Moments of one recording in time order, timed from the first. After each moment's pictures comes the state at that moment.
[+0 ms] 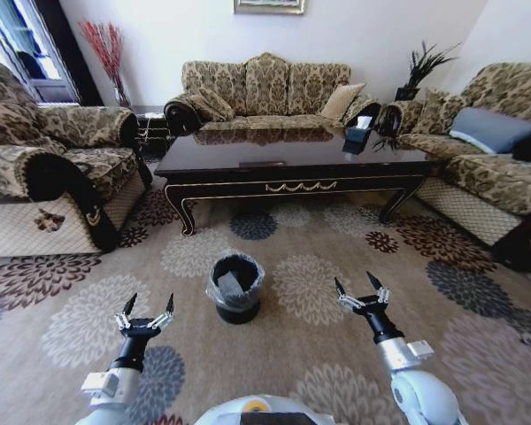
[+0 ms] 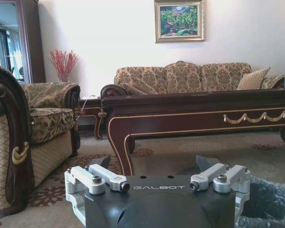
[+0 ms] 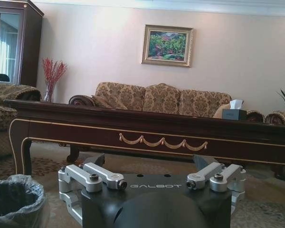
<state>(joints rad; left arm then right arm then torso) 1.94 -1.17 -0.67 -2.25 -0.32 -0.21 -0.19 -1.70 1.24 0.75 2.07 0.32 0.23 -0.17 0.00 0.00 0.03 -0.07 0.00</state>
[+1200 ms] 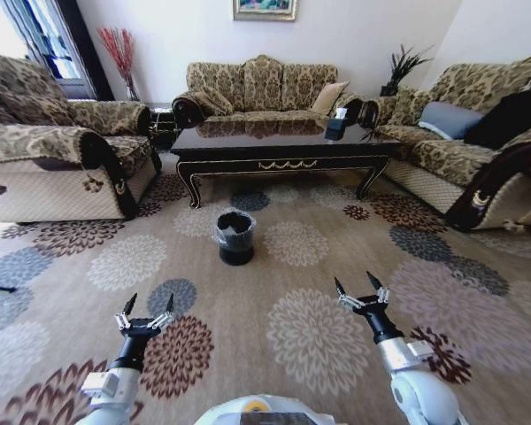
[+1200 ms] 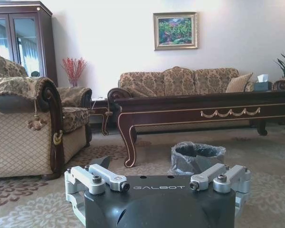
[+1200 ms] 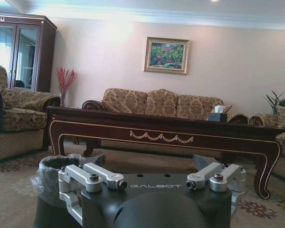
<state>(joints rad) 1.94 -1.17 -0.67 -2.25 -0.32 -0.21 -0.19 -1.70 1.24 0.75 2.07 0.32 0.23 -0.17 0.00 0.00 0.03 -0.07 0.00</state>
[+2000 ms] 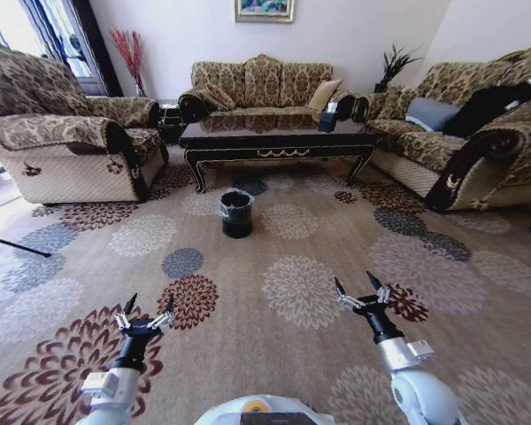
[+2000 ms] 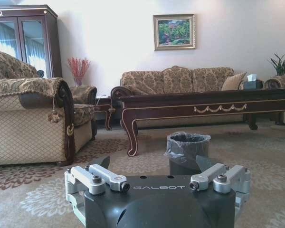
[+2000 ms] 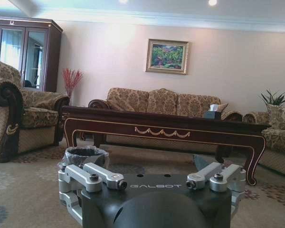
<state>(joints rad) 1.94 -1.17 -0.67 -2.25 -0.32 -0.21 -0.19 -1.70 1.24 0.75 2.07 0.32 0.23 -0.17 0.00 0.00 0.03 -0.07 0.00</state>
